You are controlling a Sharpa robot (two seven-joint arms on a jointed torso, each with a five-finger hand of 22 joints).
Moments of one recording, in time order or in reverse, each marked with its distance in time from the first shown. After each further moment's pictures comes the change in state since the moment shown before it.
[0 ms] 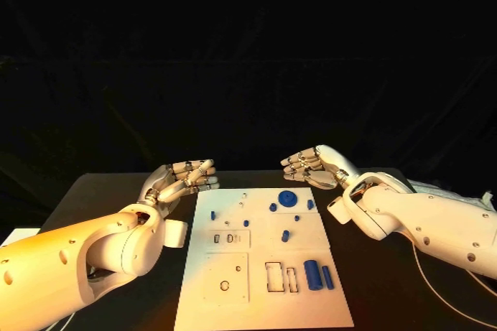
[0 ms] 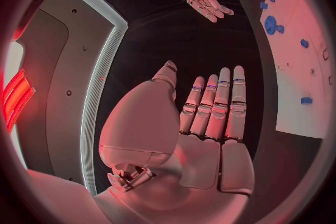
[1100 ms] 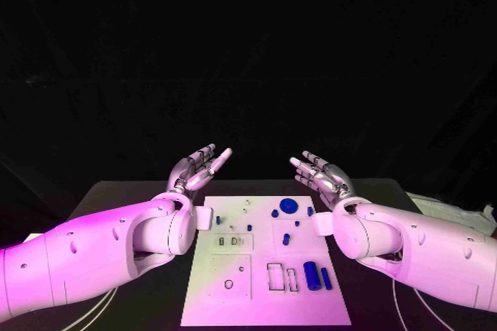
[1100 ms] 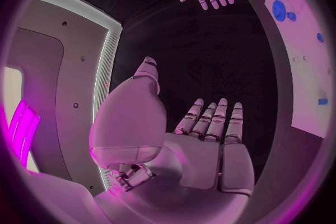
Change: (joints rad) left arm -0.006 0.137 -0.007 -0.114 0.028 -0.211 -0.010; left_hand -0.164 -0.146 -0.092 0.027 0.007 -0.529 -0.068 -0.037 -0.027 -0.670 0.000 -0.050 -0.033 -0.644 0.032 -0.104 -0.049 -0.060 -0.664 0.014 -0.148 -0.048; right arm -0.058 0.087 -0.063 0.055 0.885 -0.105 0.144; right_hand -0.197 0.052 -0.159 0.213 0.004 -0.747 -0.074 -0.070 -0.038 -0.782 0.111 -0.040 -0.026 -0.864 0.146 -0.093 -0.040 -0.101 -0.614 0.060 -0.283 -0.089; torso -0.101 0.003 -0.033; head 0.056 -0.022
